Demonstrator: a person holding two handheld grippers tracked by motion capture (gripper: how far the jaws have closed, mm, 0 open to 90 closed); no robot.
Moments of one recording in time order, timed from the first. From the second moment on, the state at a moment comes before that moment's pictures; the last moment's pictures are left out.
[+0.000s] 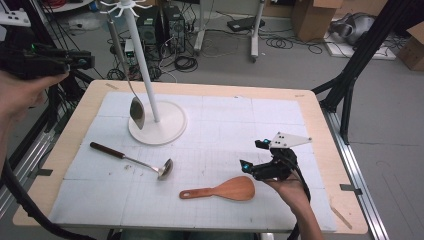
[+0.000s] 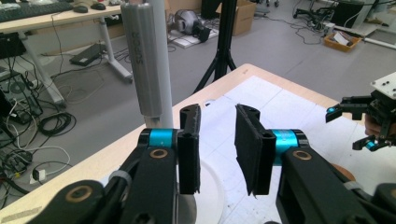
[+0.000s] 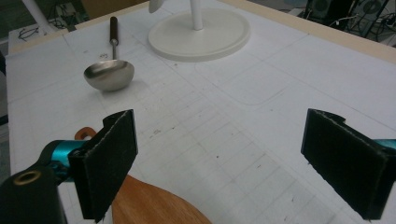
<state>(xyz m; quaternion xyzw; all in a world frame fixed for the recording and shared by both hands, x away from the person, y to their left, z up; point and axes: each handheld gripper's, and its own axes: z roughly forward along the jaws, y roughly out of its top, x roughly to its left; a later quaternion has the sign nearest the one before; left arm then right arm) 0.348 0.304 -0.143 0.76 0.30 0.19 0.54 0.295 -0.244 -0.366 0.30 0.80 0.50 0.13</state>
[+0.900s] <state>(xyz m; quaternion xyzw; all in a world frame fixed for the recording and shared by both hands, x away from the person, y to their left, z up) 0.333 0.310 -0.192 0.77 0.31 0.17 0.53 0.297 -0.247 -0.369 0.30 0.80 0.50 0.13</state>
